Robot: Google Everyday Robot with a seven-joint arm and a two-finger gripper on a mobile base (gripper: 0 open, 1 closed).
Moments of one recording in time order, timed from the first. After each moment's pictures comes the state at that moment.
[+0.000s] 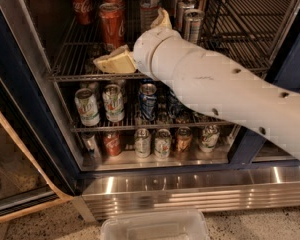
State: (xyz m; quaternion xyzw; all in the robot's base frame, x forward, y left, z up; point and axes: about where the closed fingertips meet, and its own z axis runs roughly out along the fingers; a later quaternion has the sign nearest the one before) arm 0.596 0.045 0.994 -0.34 0.66 0.07 0.67
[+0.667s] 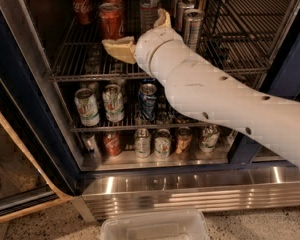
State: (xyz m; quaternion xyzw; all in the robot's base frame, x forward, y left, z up) arm 0.619 0.031 1.000 -0.26 0.65 0.07 0.71
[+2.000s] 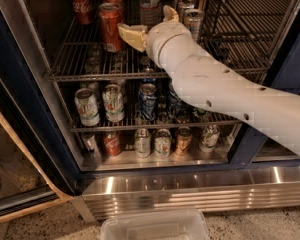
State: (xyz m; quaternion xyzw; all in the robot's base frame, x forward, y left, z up) arm 0.660 0.003 1.004 -0.20 0.65 0.10 0.73
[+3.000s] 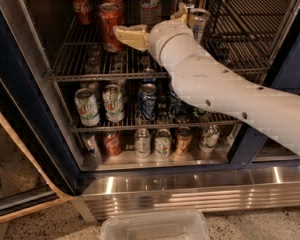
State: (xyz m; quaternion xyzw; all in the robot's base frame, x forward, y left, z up) arm 0.667 -0.007 1.008 -0.18 0.64 0.09 0.74
